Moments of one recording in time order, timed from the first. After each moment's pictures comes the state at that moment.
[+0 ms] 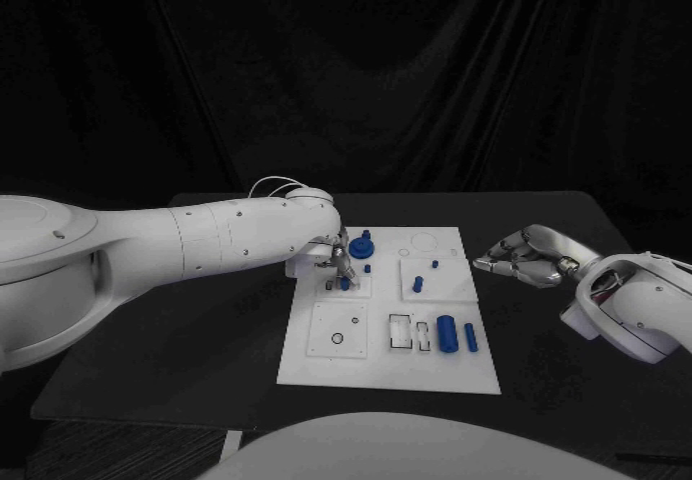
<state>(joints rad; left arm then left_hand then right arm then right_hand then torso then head) 1.24 -0.53 -0.21 1.20 -0.98 0.25 -0.69 1.22 0.12 -0.04 0.12 0.16 1.13 0.05 0.14 0.36 1.46 -0.02 1.57 1.31 1.46 -0.07 1.57 1.31 0.02 1.46 0.04 1.51 1.31 1.20 -0.97 -0.21 1.58 -1.10 -0.31 -0.02 1.26 0.11 -0.19 0.28 0.37 0.90 0.13 0.21 0.23 1.47 0.05 1.57 1.31 1.46 -0.02 1.57 1.31 0.06 1.40 0.10 1.25 1.31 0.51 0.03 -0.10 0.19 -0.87</state>
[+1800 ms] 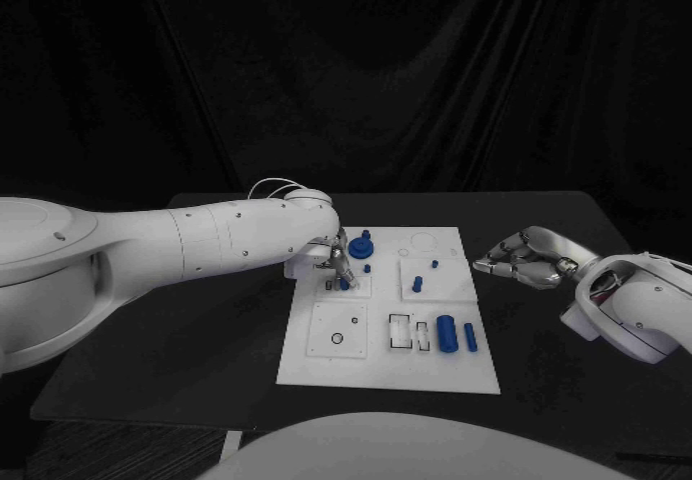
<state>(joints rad) 1.24 -0.53 -0.21 1.20 -0.98 0.26 -0.68 1.24 0.07 0.02 0.11 0.29 1.13 0.03 0.21 0.50 1.47 -0.04 1.57 1.31 1.47 -0.09 1.57 1.31 0.02 1.47 0.03 1.50 1.31 1.20 -0.97 -0.21 1.58 -1.10 -0.30 -0.03 1.26 0.11 -0.20 0.29 0.37 0.90 0.13 0.21 0.24 1.47 0.05 1.57 1.31 1.46 -0.02 1.57 1.31 0.06 1.40 0.10 1.24 1.31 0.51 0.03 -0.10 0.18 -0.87</state>
